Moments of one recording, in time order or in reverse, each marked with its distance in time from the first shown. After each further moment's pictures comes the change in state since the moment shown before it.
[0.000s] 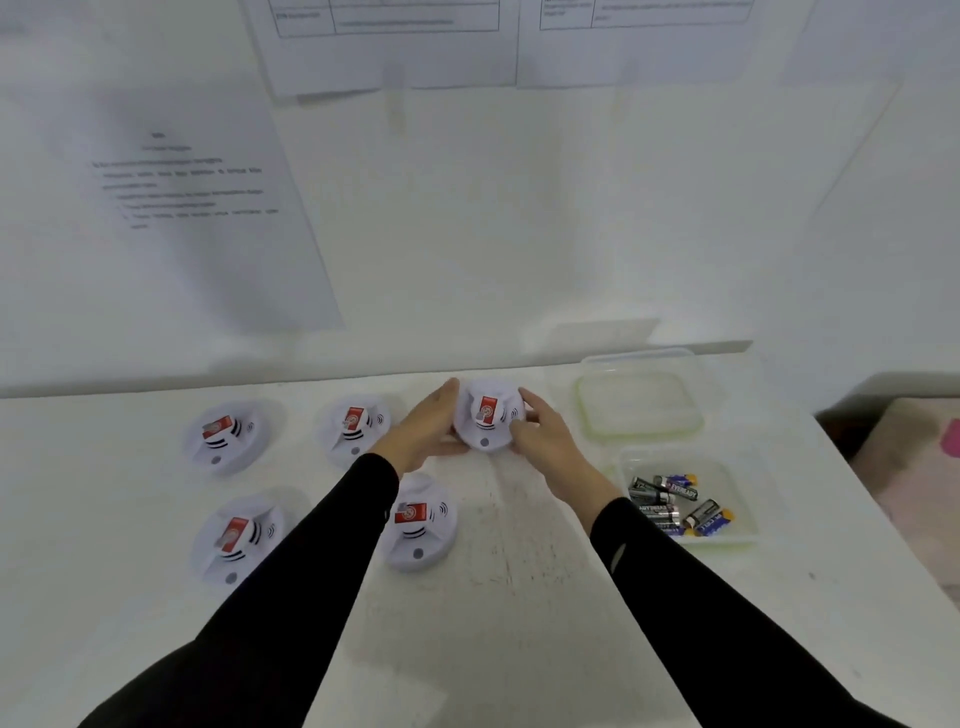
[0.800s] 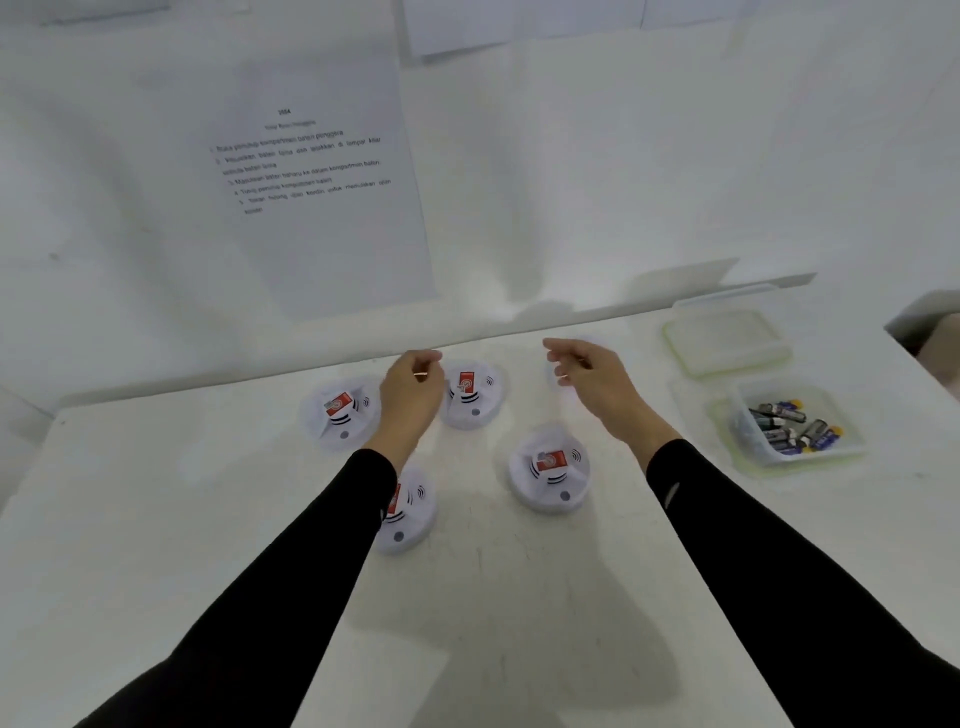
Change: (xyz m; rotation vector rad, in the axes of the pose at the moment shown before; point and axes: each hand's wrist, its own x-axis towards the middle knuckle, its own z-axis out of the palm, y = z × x) left_hand -0.049 -0.029 -0.150 0.171 0.428 0.325; right_hand -0.029 -0.042 0.086 -0.039 0.116 -0.198
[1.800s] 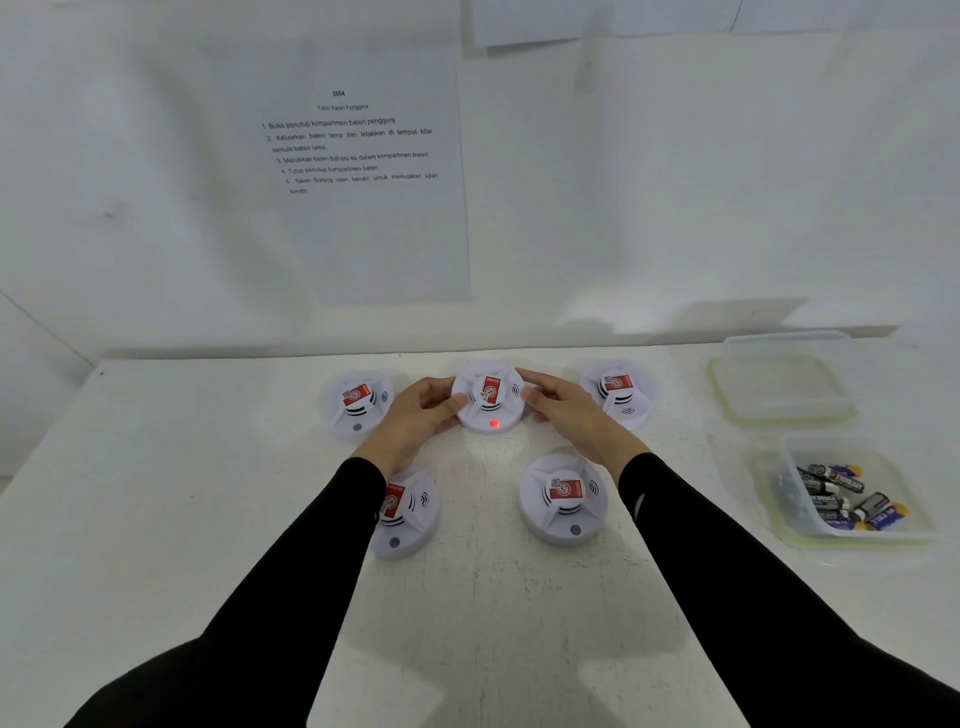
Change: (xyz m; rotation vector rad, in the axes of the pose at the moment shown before) left_hand 0.013 -0.050 -0.007 -0.390 -0.258 -0.152; right_hand 0.036 0.026 0.047 0.010 -0.389 0.062
